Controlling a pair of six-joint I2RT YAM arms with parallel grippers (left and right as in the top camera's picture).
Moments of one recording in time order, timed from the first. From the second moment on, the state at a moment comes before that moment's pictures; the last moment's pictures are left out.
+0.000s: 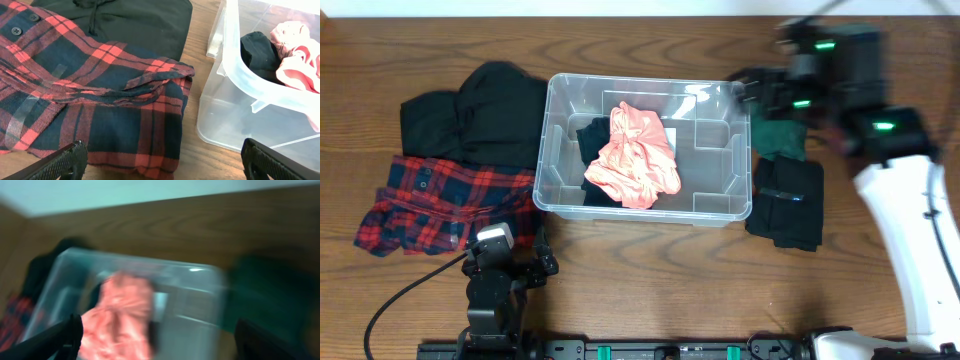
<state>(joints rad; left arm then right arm) -0.06 0.01 0.16 -0.64 -0.14 -0.25 0.12 1.46 1.48 -0.75 -0.30 0.29</state>
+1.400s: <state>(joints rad) -0.06 0.01 0.16 -0.64 -0.14 -0.25 -0.22 2.08 1.45 -0.68 -0.61 0.30</state>
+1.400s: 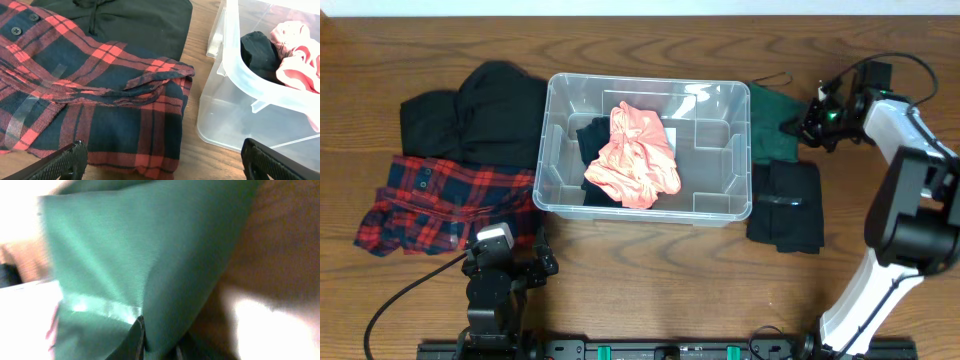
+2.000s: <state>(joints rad) -0.06 0.01 0.16 -0.64 -0.14 -0.25 0.15 1.45 1.46 -0.79 -0.63 0.34</state>
